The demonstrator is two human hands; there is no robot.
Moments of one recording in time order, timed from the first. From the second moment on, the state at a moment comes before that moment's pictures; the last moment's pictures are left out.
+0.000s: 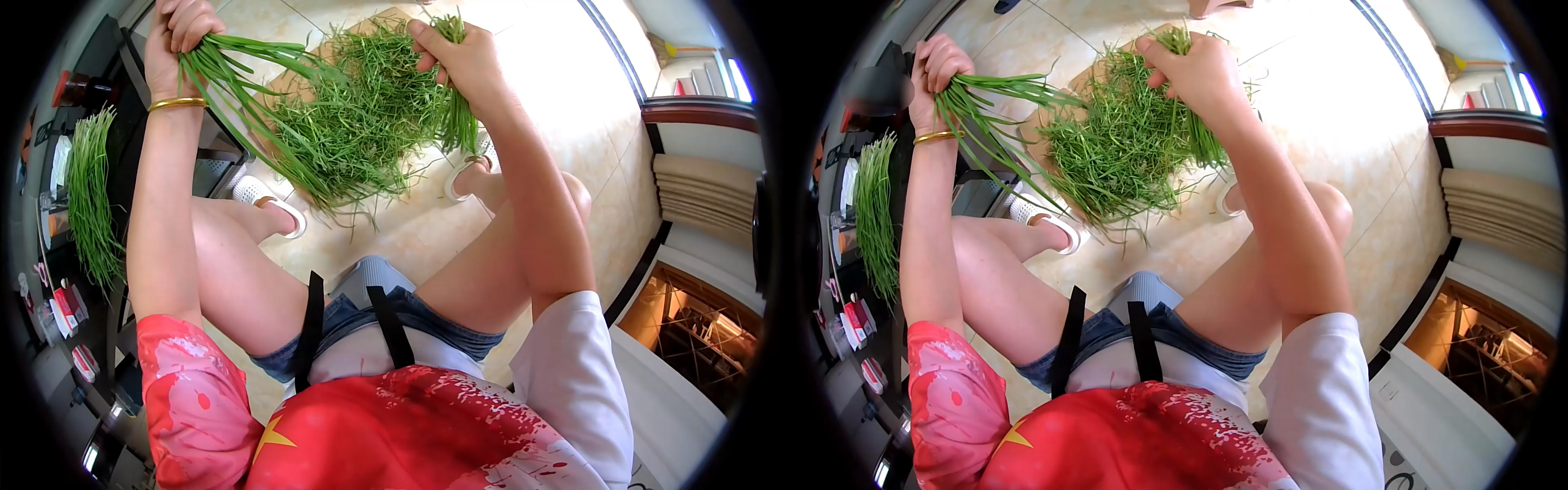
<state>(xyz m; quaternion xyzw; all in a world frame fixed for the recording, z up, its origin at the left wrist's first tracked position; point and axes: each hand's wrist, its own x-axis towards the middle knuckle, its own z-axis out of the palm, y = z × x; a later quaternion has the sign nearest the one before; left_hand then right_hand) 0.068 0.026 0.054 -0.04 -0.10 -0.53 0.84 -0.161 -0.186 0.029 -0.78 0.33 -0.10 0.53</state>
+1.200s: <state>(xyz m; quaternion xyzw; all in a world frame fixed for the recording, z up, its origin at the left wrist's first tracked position) 0.072 0.018 0.022 0.25 -0.18 -0.49 0.82 -0.166 -0.172 0.046 -0.54 0.21 -0.16 0.80</state>
